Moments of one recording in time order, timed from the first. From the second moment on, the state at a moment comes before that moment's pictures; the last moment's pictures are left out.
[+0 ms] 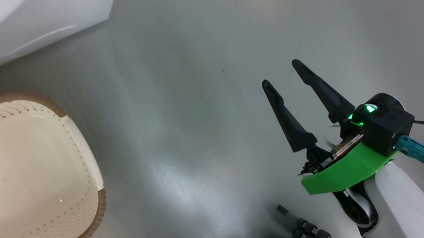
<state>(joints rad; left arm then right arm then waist) -1.32 0.44 0.03 0.62 -0.18 0.01 -0.26 -0.36 -0.05 0.25 0.04 0.24 0.13 -0.26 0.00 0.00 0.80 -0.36</state>
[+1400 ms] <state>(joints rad) -1.38 0.32 -0.04 0.98 -0.19 0.06 -0.24 -0.37 -0.05 0.21 0.05 0.22 0.13 -0.26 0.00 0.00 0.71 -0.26</state>
